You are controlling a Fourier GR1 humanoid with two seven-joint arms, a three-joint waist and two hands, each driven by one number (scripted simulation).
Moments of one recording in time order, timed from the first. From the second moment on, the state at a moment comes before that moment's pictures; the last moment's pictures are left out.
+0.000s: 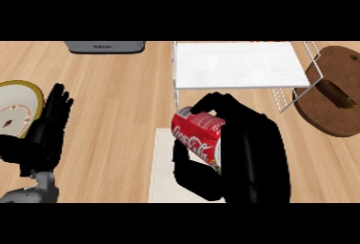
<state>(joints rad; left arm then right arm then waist) -0.06 0.21 0.02 -1.67 0.05 0.20 0.14 -0.55 -0.01 0.57 -2.04 1.02 0.12 1.17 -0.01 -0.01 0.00</state>
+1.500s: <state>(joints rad) -0.08 0.18 0.04 -1.69 0.02 0.17 0.17 -0.72 -0.05 -0.01 -1.45 1.00 -0.17 0.73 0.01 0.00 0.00</state>
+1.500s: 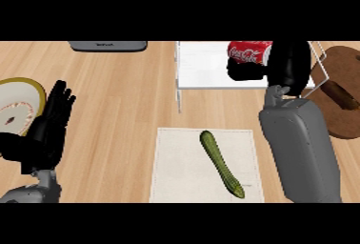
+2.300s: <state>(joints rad) -0.08 0.18 0.06 -1.71 0.02 0.14 0.19 -0.89 -0.06 -0.17 -1.04 0.82 -0.35 0.52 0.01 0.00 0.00</state>
